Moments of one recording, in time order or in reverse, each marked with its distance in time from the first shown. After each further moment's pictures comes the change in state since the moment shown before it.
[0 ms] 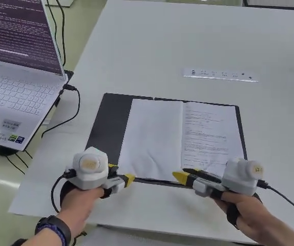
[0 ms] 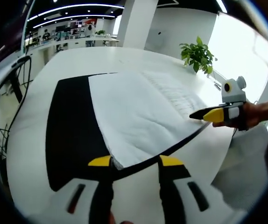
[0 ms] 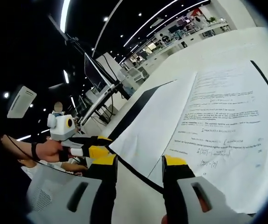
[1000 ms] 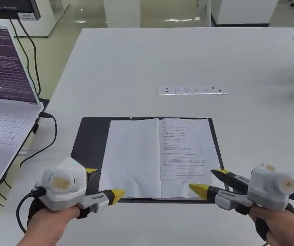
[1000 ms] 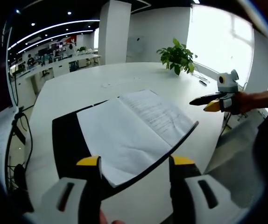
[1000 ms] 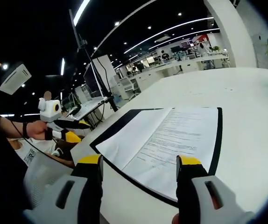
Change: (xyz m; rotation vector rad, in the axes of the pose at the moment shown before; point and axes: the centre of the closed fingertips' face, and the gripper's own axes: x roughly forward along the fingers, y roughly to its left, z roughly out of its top) left arm -0.041 -0.044 0.064 0.195 -0.079 -0.057; right arm -0.103 -0.016 0.045 -0.217 -0.098 -0.169
